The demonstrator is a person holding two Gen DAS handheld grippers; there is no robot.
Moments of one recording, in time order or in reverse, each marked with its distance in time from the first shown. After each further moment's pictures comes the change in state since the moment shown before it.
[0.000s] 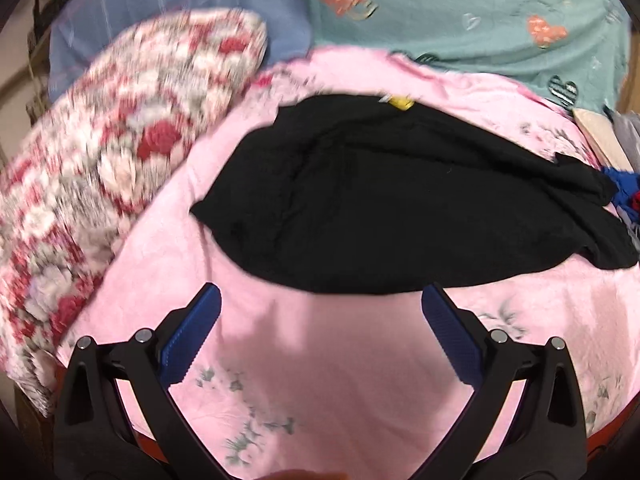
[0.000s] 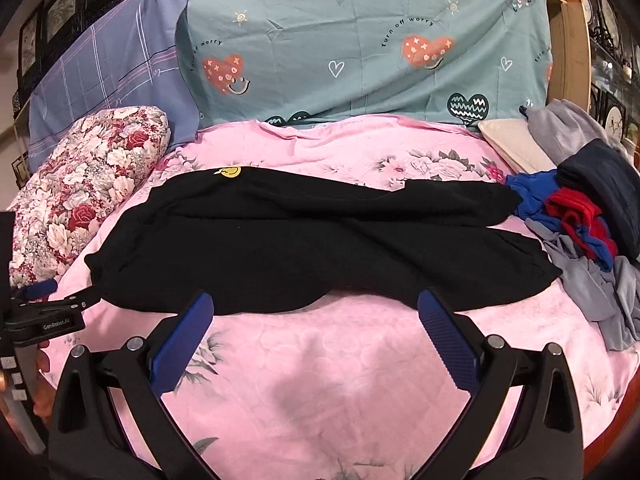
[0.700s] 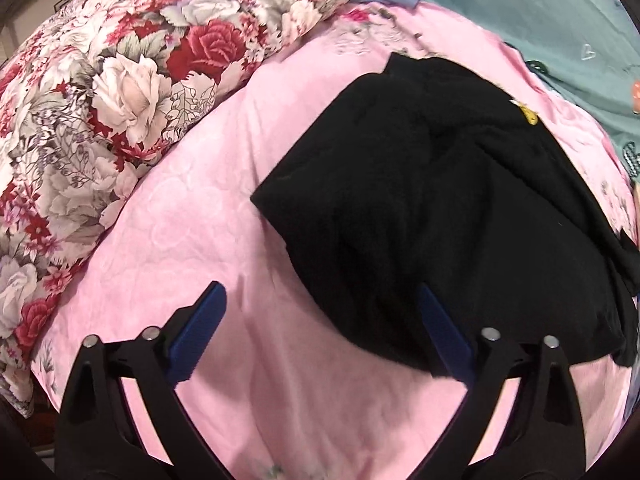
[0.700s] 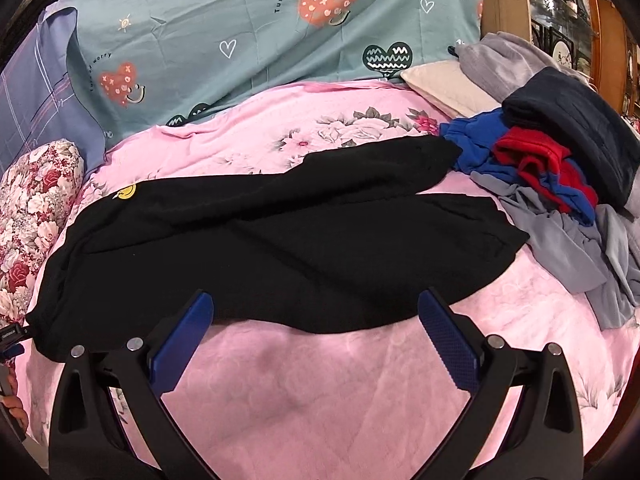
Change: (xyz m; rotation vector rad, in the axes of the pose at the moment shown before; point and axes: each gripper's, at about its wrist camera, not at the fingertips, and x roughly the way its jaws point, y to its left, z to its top) left arm 0.099 0.090 0.044 -0.254 0.208 0.040; right arm 0.056 -0.088 0.016 0.203 0.083 -0.160
